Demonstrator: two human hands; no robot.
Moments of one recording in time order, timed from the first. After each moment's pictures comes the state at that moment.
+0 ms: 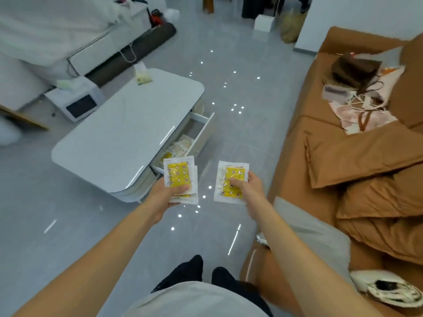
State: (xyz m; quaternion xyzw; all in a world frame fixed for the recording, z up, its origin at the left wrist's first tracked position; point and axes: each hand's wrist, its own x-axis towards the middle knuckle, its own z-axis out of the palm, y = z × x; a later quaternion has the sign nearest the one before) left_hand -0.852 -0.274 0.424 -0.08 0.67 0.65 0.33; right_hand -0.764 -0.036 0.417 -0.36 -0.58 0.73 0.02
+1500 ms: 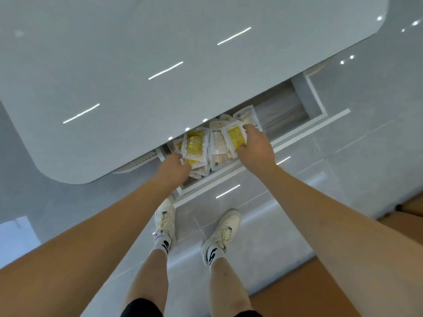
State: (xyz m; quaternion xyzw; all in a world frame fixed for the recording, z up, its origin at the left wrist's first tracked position) left_hand -1.350 -0.245 -0.048 -0.35 0.76 0.43 0.34; right_hand -1.433 -0.036 -0.051 -0.03 -0.94 0.21 -0.27
